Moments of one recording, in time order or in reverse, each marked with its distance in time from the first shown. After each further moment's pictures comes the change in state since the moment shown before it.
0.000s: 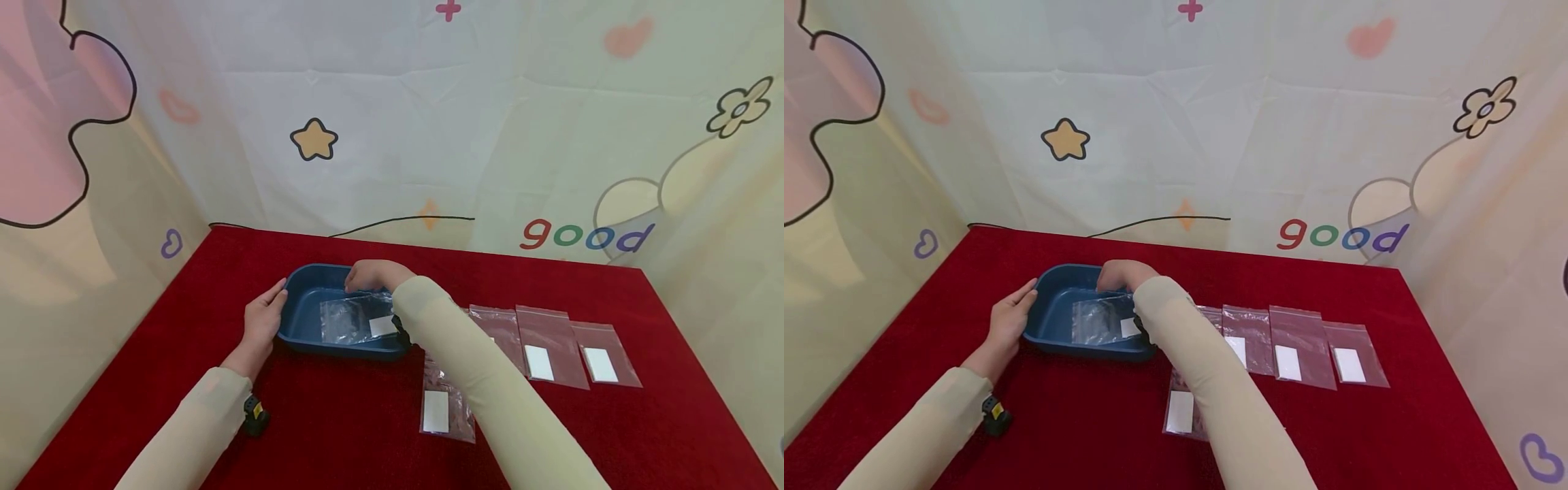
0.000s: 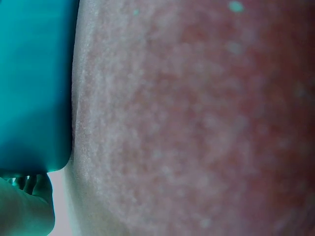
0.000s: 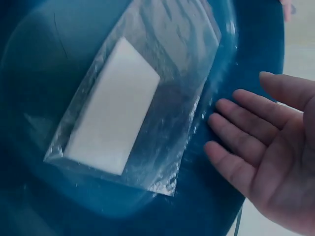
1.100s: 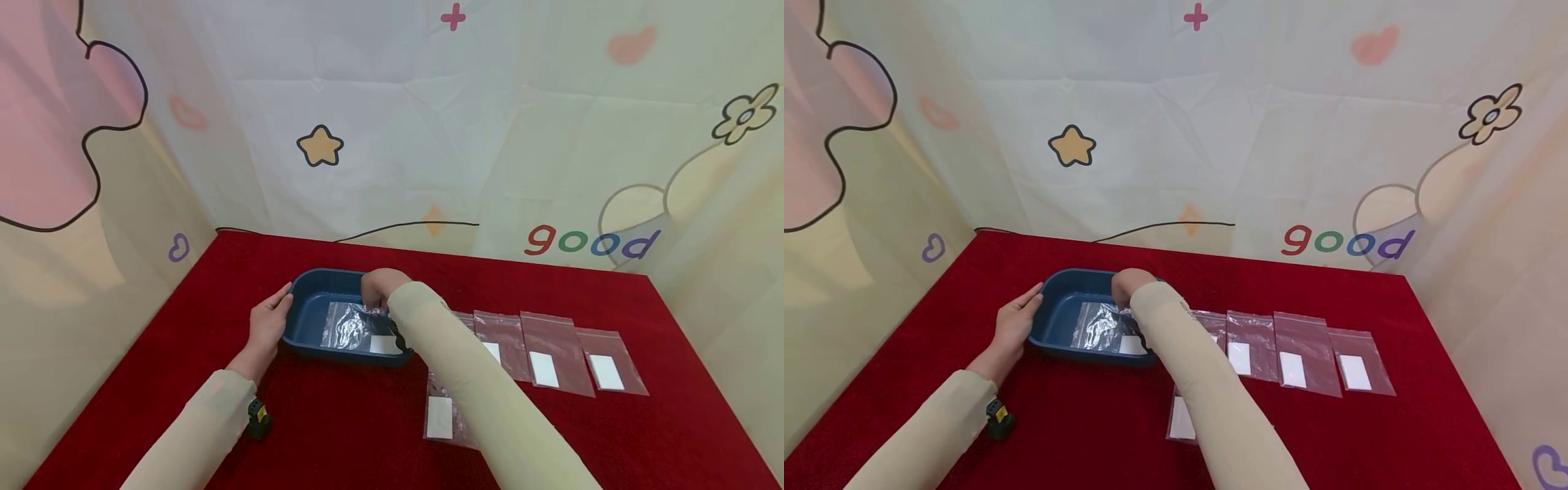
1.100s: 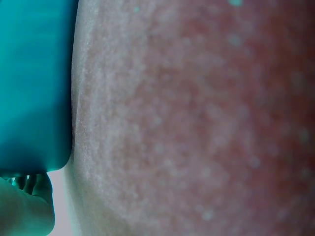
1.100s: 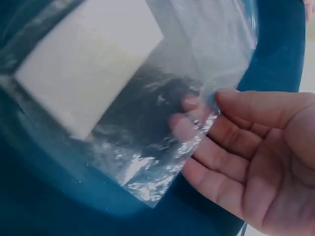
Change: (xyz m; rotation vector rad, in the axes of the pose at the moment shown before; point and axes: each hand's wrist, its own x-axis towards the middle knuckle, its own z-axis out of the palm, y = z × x) left_hand 0.004 -0.004 -0.001 0.019 0.010 0.021; right_hand 0.004 -0.010 -0.001 -0.143 -0.105 0.299
